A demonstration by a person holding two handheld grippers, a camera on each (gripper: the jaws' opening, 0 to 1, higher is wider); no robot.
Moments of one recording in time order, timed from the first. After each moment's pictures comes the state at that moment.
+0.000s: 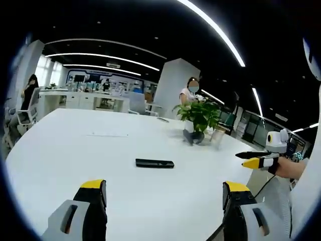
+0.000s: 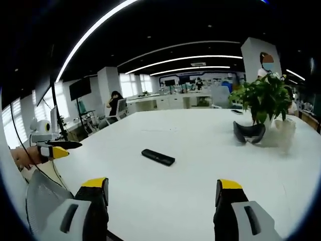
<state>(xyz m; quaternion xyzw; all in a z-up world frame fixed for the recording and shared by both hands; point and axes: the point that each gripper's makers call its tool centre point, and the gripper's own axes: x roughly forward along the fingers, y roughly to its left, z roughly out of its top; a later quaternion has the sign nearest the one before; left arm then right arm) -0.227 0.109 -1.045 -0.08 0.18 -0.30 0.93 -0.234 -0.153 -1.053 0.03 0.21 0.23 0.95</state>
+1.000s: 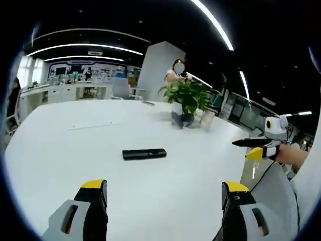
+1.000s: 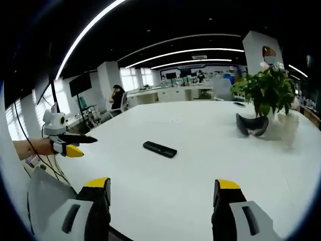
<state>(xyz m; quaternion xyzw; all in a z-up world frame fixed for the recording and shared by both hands) -0.192 0.077 -1.084 -0.03 0.26 -0.39 0.89 -0.237 -0.150 -1.070 0.03 0.24 0.24 0.94</state>
